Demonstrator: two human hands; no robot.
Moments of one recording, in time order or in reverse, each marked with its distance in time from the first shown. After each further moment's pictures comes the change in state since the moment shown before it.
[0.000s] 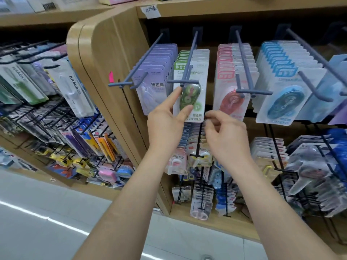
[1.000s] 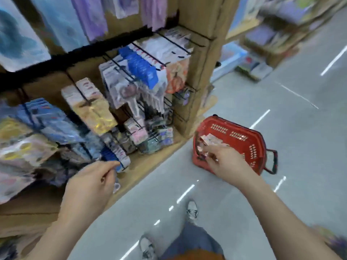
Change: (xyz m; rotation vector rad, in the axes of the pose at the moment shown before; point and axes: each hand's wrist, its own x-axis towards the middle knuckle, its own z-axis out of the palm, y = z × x) left_hand -0.213 -0.035 0.083 0.384 -0.849 0.596; right_hand -0.341 0.183 -0.193 -0.503 -0.072 0.808
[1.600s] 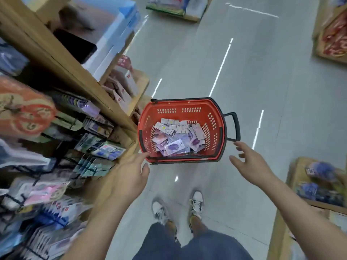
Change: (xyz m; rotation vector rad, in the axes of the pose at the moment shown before) left_hand 0.154 0.263 0.324 0.032 -0.610 0.319; right_hand -0.017 0.369 -0.001 0.533 0.102 0.771
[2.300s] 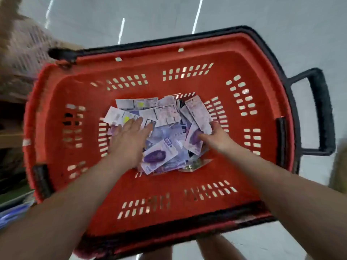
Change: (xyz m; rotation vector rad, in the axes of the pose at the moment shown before) left_hand 0.397 -0.124 0.357 0.596 -0.483 0.310; right_hand 0.436 0.135 0.282 0.303 -0.171 0.481
